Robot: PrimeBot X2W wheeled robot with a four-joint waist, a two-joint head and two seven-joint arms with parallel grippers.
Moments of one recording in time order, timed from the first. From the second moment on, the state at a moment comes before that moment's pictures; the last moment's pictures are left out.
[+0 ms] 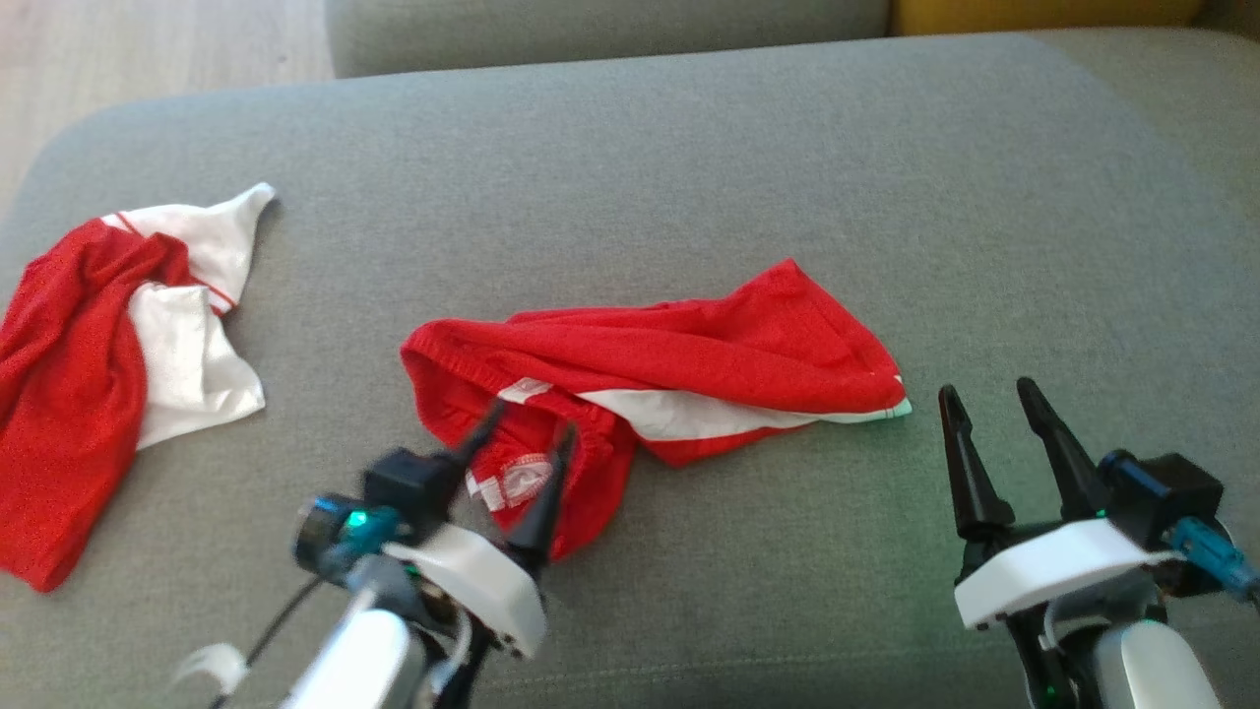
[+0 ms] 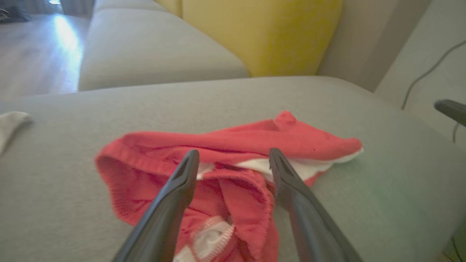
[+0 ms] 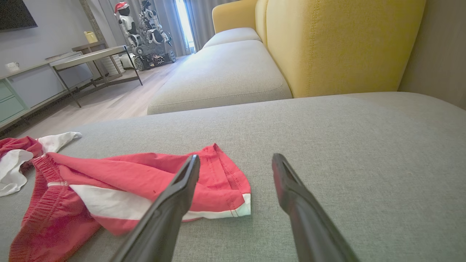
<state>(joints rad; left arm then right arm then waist) -0.15 0.20 -0.54 0.15 -0.36 0.06 -0.11 0.04 -0.05 0.04 -0.01 0.18 0.13 0.04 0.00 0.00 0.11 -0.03</state>
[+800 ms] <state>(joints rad) -0.17 0.26 -0.54 0.15 -0.36 0.09 -0.12 0.01 -0.05 0.02 0.01 0.20 0.13 0.03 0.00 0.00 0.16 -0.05</state>
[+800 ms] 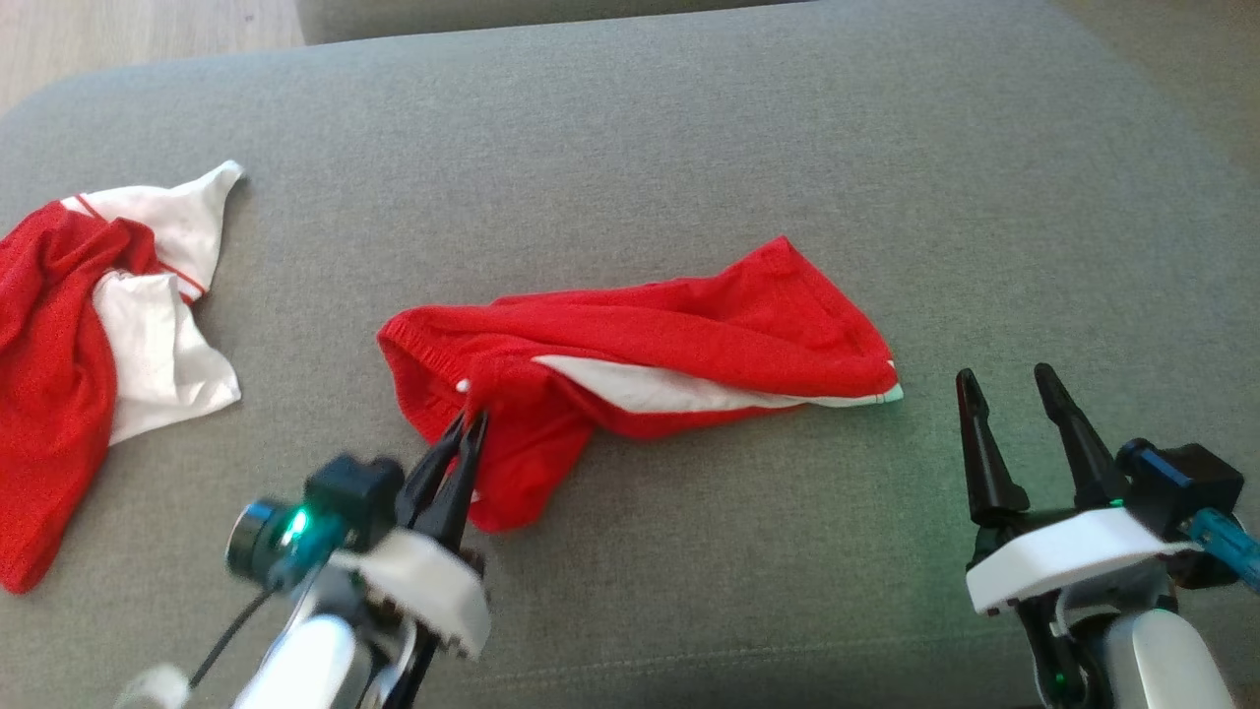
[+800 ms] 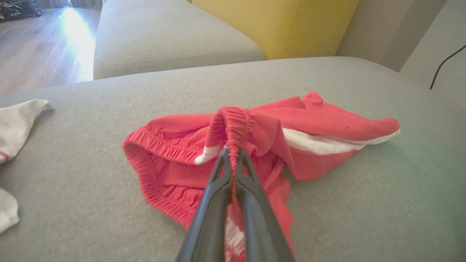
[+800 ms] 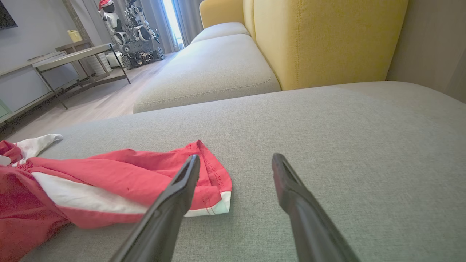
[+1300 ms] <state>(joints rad) 0.03 0.28 -0.53 0.18 -0.45 0.11 -0.10 -0.01 -0.05 0.01 0.03 0.20 0.13 0.03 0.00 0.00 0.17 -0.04</state>
